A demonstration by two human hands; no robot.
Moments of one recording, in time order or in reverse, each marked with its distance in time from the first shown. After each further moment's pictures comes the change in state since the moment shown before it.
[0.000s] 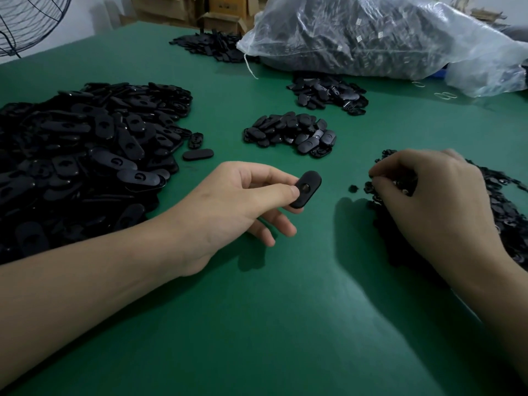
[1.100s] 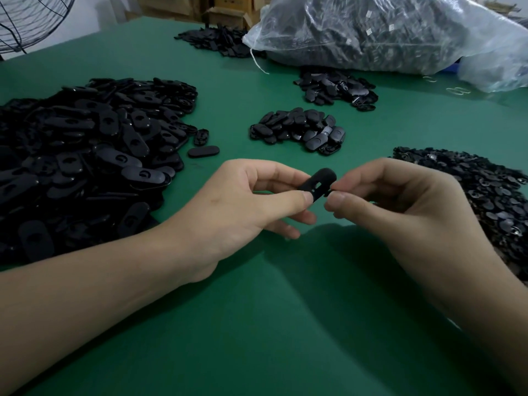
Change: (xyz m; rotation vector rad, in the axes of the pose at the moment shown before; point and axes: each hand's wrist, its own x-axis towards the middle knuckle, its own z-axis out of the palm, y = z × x) left_hand 0.000 -0.007 0.000 -0.031 -0.015 0.097; right_hand -0.023 -0.043 -0.001 0.964 -0.282 0.068
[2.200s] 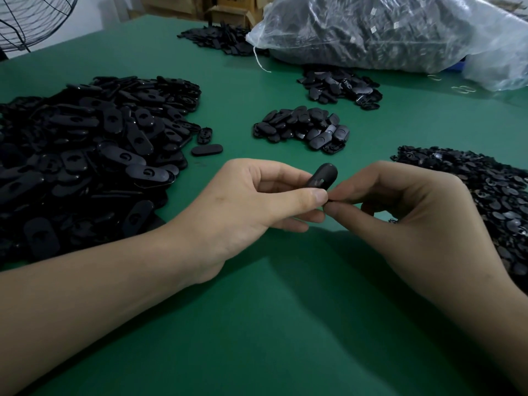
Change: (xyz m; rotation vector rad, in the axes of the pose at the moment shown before) left_hand -0.002 0.002 0.002 -0.036 -0.018 -0.009; right_hand 0.000 0.003 0.004 -0.331 0.005 -0.216
